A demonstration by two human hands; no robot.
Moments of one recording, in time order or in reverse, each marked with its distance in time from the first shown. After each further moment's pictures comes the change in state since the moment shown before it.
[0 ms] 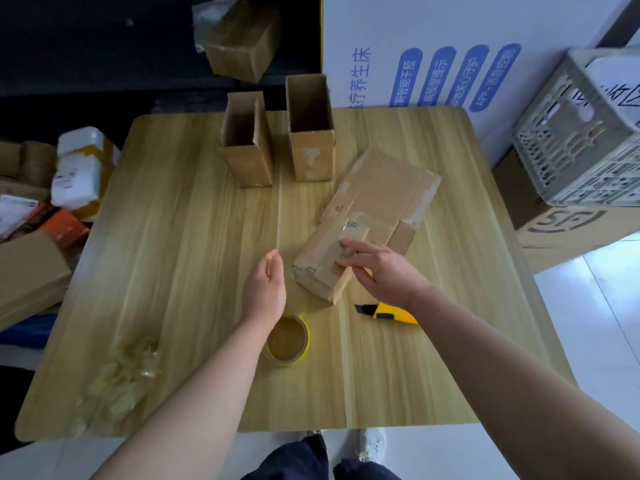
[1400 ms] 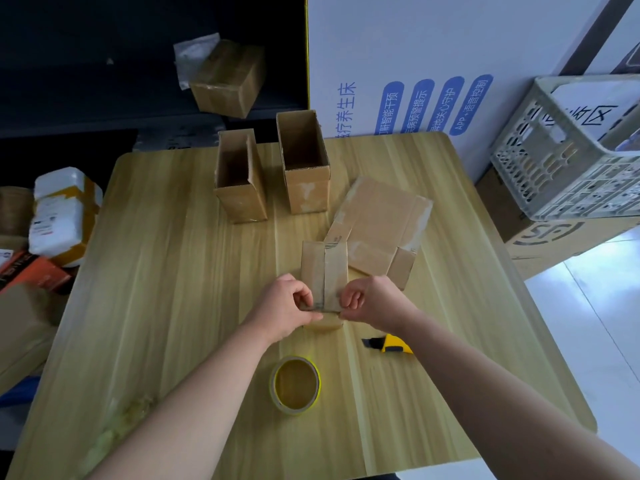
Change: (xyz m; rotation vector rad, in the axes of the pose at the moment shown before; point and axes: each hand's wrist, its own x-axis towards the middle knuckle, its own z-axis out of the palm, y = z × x) left_hand 0.049 0.029 -0.015 0.349 -0.402 0.388; right_hand 0.032 -0.026 0.000 0.205 -0.060 0.301
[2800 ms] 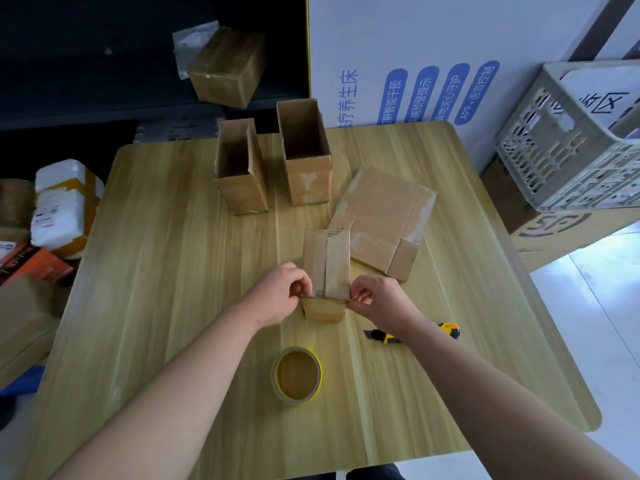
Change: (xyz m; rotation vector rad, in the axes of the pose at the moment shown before) left_hand 0.008 -0.004 -0.017 0.146 -0.177 0.131; right_hand -0.007 0.022 0.022 0.096 0.144 -0.007
